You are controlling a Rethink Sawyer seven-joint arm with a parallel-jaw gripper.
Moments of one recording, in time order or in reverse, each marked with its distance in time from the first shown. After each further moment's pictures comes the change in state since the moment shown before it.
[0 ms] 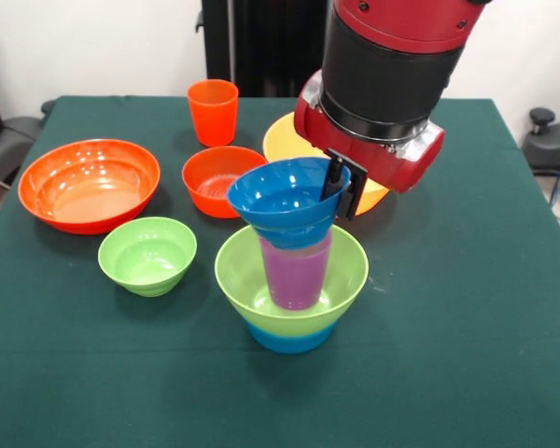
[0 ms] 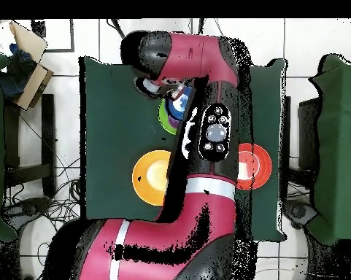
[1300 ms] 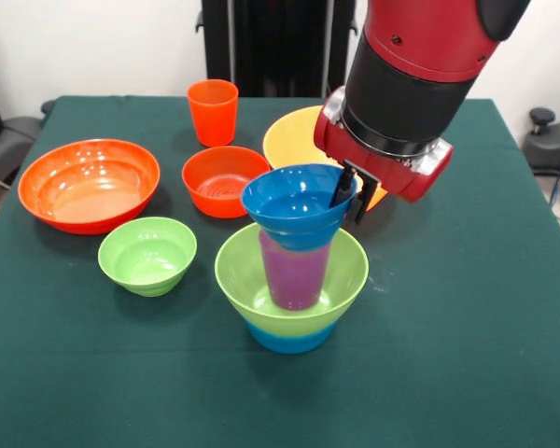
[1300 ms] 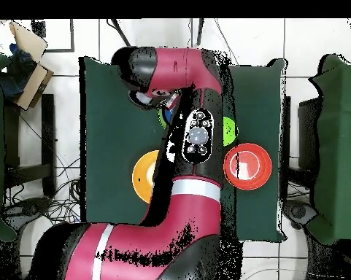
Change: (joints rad) arm 0.048 -0.001 -0.036 0.087 -0.023 -0.075 0.000
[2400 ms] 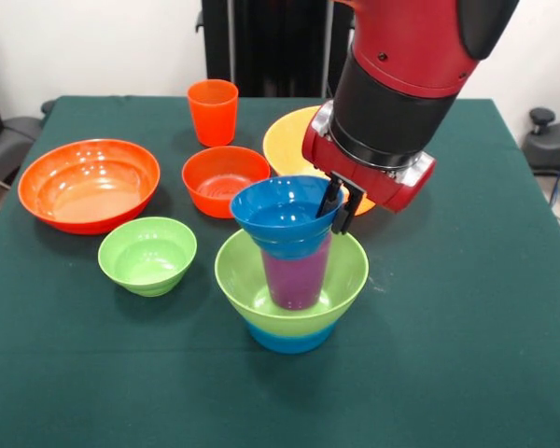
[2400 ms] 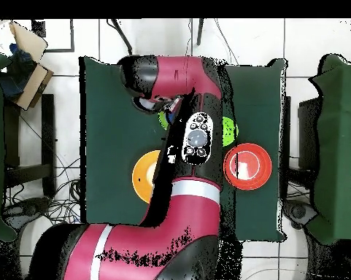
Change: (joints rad) arm 0.002 0.000 -0.014 0.049 -0.014 -0.076 0.000
